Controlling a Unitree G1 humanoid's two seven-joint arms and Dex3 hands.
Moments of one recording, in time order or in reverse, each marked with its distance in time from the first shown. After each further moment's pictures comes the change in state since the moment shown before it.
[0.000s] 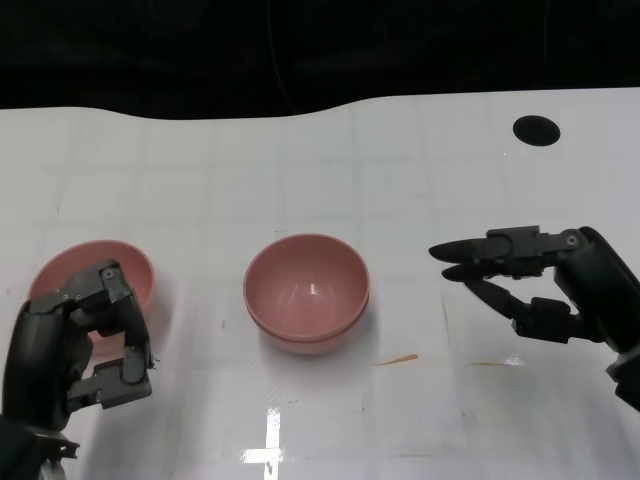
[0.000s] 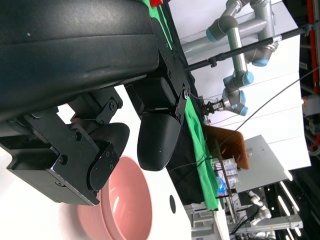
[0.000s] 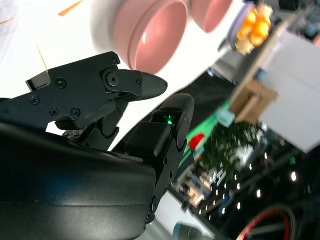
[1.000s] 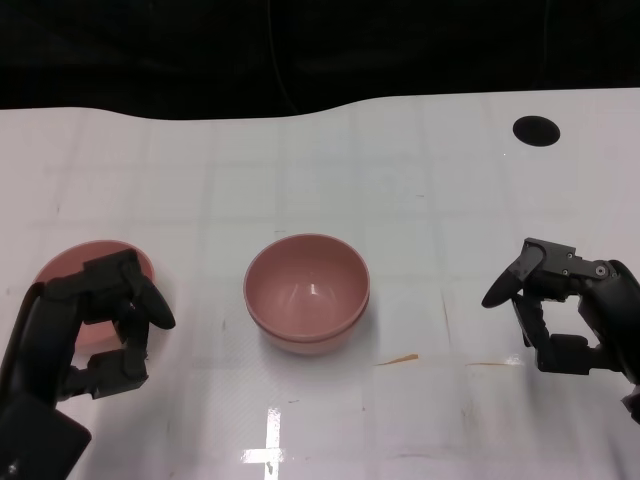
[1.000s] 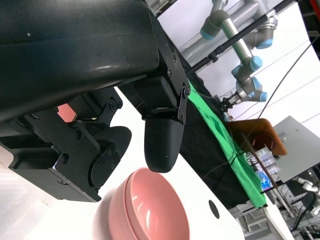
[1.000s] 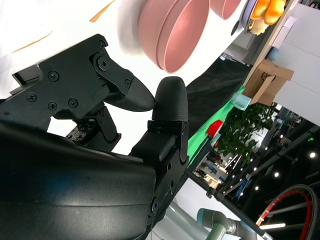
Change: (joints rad) left arm 0.064 0.075 -0.023 -0.239 0.340 0.106 0.213; right arm 0.002 0.005 -0.049 0.213 -0.024 -0.151 -0.011
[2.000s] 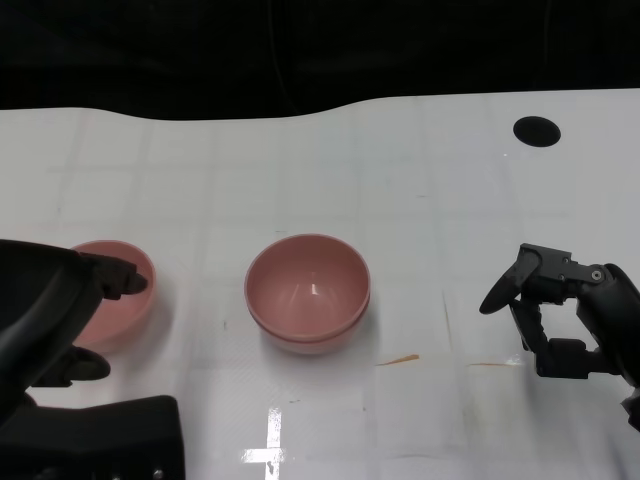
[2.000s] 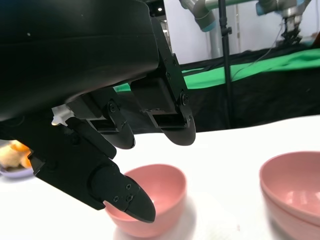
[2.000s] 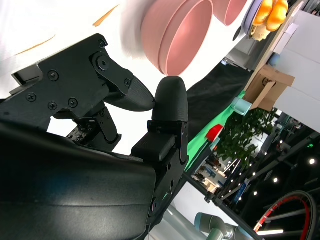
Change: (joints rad) left arm 0.117 0.279 -0.101 -0.715 0.817 0.658 -0.159; right arm -0.003 -0.004 0.005 0.016 -0.019 -0.016 -0.001
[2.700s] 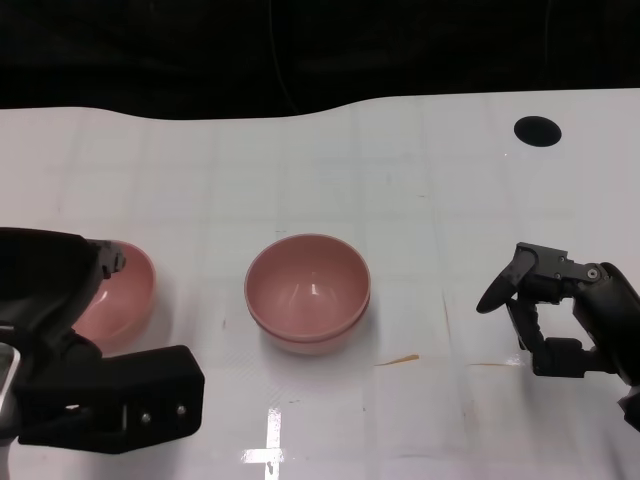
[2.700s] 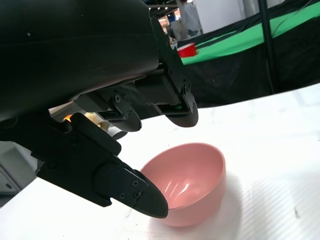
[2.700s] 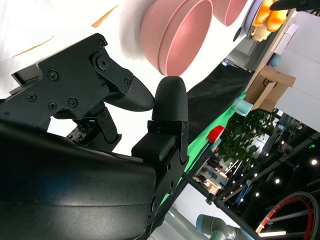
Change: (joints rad) left arm -0.138 0.005 -0.119 0.173 0.148 0.162 -0.086; right arm -0.001 0.006 0.003 -0.008 -0.002 0.018 -0.002
